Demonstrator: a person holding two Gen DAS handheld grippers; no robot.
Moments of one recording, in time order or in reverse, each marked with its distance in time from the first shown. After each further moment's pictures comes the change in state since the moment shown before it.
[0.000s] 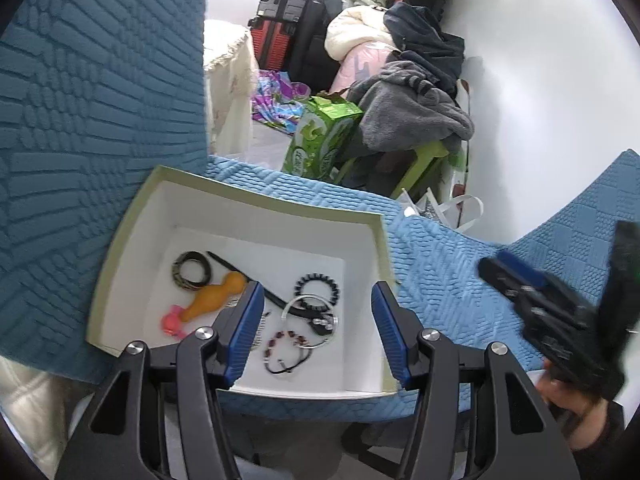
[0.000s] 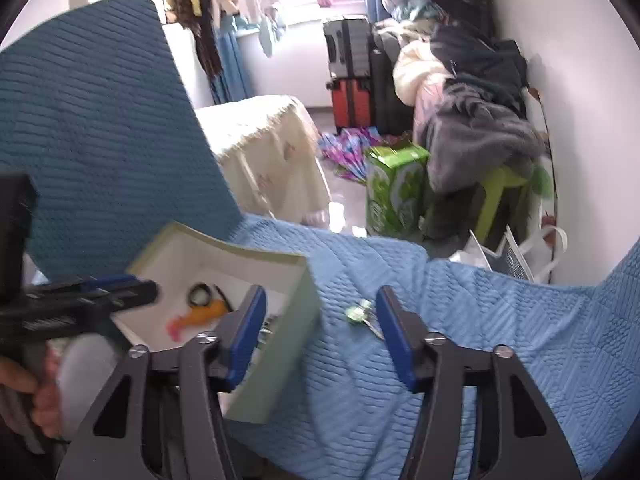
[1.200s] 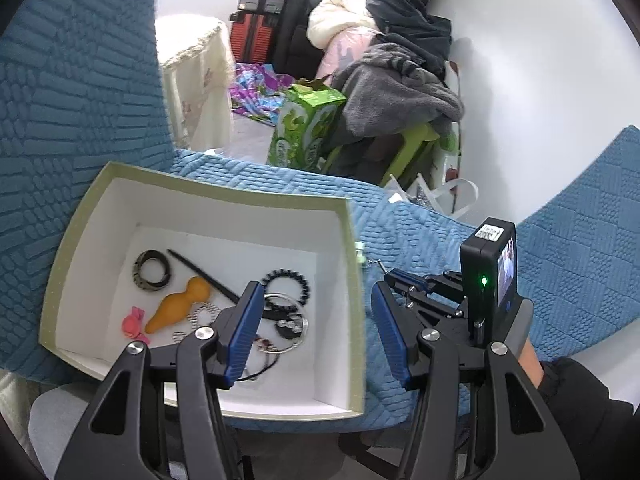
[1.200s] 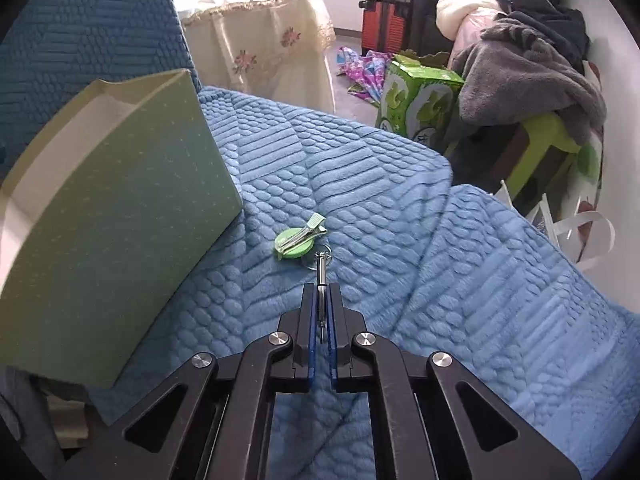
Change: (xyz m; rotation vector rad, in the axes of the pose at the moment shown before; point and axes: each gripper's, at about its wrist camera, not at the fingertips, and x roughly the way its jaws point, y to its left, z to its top) left arm 0.034 -0.040 -0.004 0.049 0.029 -0.006; right arm 0.122 -0.047 -0.052 -0.214 0.232 0.003
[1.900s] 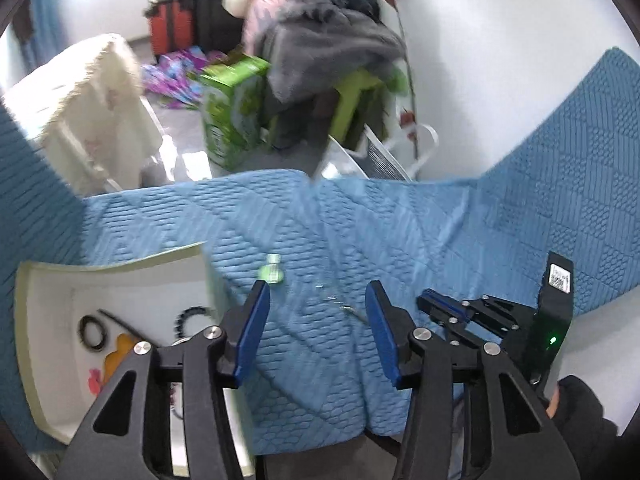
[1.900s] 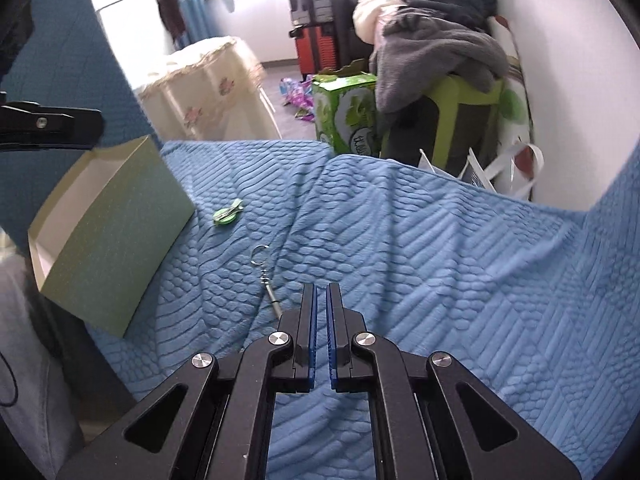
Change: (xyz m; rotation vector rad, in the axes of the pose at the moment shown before) left arm 0.063 -0.105 0.053 0.234 0.212 -0.049; right arm -0.078 -0.073 -0.066 0.279 -0.110 -0.004
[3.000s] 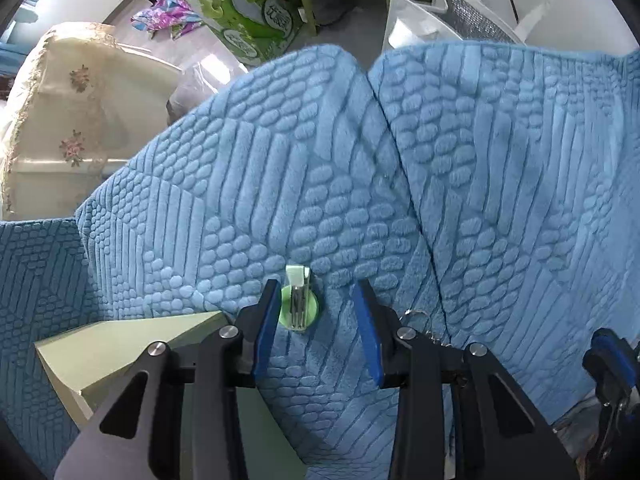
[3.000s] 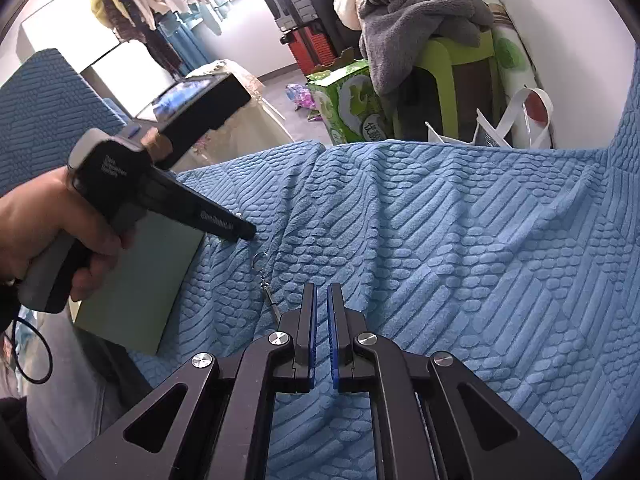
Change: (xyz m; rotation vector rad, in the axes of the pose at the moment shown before) left arm 0.186 -0.004 0.027 0.136 0.474 0.416; right arm 0.003 -0.044 -0.003 0.159 0.008 0.185
